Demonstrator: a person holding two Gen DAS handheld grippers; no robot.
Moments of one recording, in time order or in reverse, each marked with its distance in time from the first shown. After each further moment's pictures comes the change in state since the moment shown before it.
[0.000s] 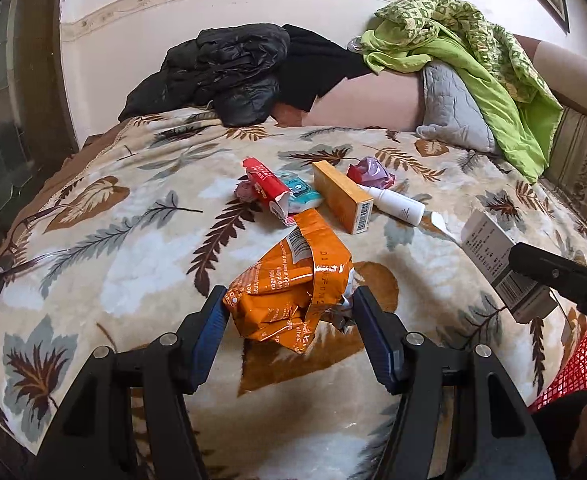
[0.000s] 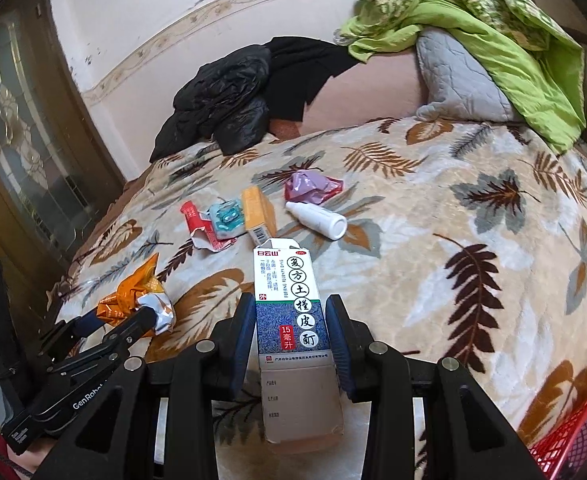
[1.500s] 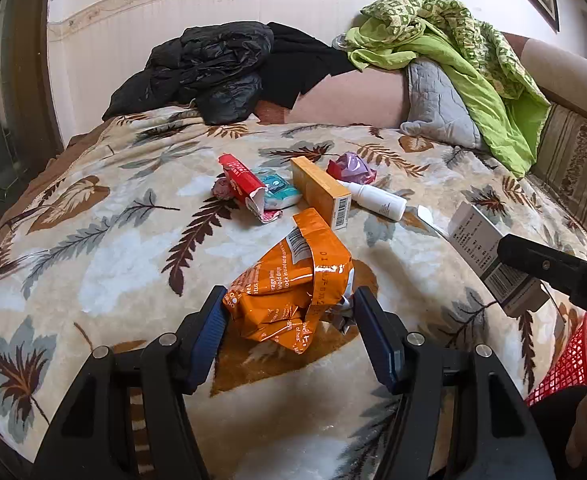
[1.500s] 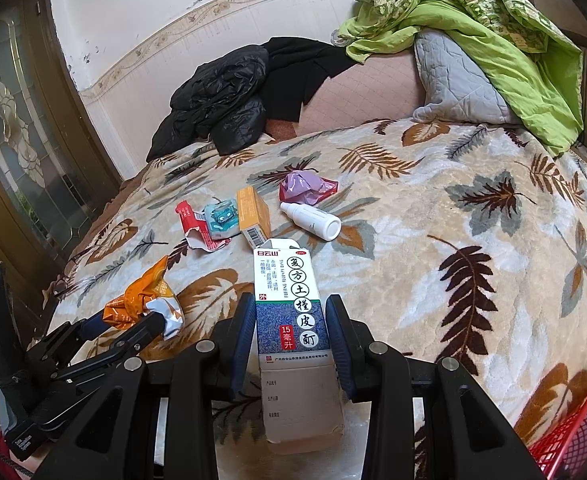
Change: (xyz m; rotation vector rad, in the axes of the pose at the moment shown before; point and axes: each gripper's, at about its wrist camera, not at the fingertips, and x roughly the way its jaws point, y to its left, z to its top) left arm 0.005 -0.015 -0.004 0.015 0.000 -0.051; right arm -0.004 -0.009 0.001 0.018 -0.007 -0.010
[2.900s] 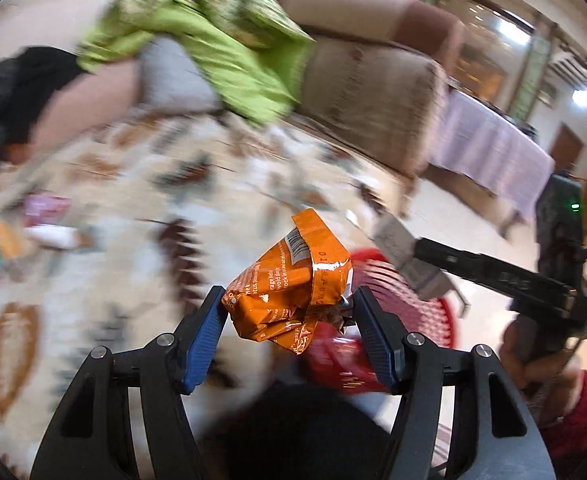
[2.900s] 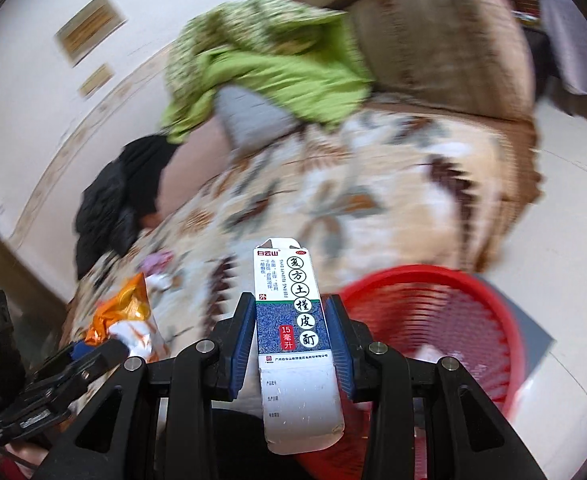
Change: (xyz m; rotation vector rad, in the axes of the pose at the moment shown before) left arm -0.072 -0.241 0.006 0.359 0.179 -0.707; right arm -0.223 -0.195 -0.083 0.502 -0.173 -0.281
